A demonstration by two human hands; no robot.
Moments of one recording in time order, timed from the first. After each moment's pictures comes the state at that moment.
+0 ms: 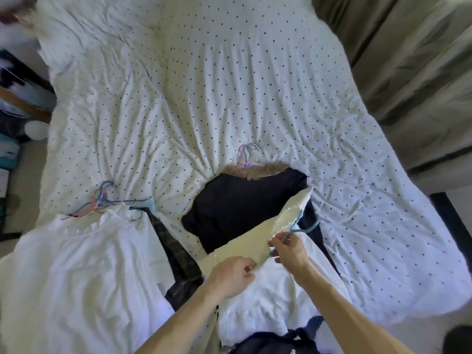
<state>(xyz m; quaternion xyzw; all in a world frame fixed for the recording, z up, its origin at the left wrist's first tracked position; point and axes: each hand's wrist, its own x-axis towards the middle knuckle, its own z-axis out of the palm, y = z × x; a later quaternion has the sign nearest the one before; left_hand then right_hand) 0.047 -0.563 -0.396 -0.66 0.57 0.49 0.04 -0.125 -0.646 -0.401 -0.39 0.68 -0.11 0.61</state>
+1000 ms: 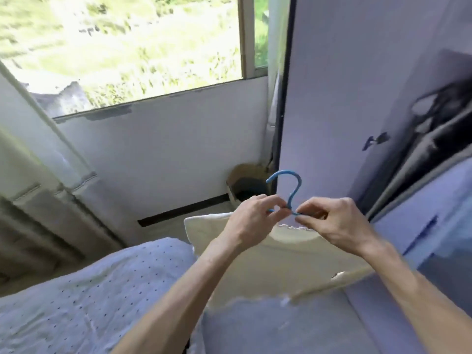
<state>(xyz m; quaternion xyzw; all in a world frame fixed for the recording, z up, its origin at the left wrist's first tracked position) -0.505 -0.303 -0.105 0.09 0.92 0.38 -0.03 -0.521 -0.097 -0.084 -0.20 0.90 -0.39 0.02</state>
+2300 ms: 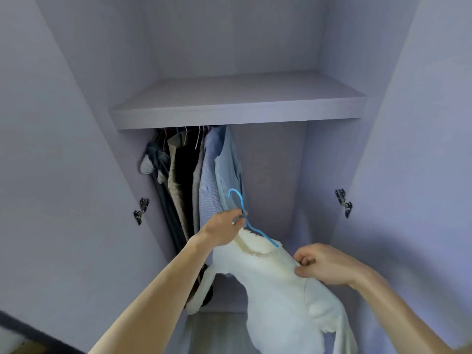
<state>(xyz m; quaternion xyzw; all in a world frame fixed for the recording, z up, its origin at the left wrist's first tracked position) -0.667 0.040 -0.097 0.55 0.77 0.21 0.25 -0.391 0.105 -0.088 0.36 0.85 -0.39 0.05</state>
